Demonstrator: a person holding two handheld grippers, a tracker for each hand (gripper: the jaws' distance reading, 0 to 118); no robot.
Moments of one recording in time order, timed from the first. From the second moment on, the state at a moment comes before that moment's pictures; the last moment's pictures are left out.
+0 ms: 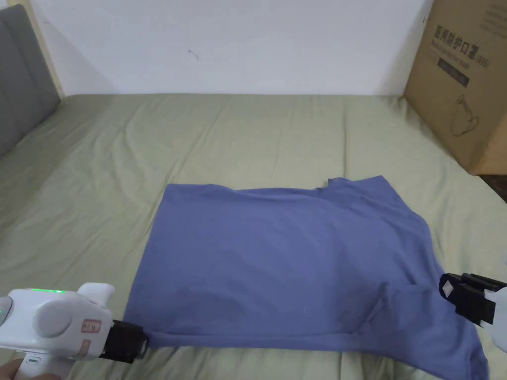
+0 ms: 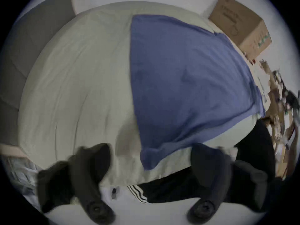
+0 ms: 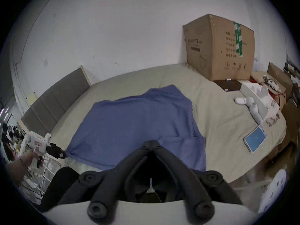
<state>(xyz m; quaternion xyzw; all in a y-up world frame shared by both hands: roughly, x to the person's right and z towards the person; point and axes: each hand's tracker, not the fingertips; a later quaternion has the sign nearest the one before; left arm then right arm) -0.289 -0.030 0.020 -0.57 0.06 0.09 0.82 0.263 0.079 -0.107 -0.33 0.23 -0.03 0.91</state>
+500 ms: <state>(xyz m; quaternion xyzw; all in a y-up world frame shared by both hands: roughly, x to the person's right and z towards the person) -0.241 0.032 0.079 -0.41 0.10 0.15 0.89 0.337 -0.008 -0.159 -0.49 0.14 -0.03 0.86</state>
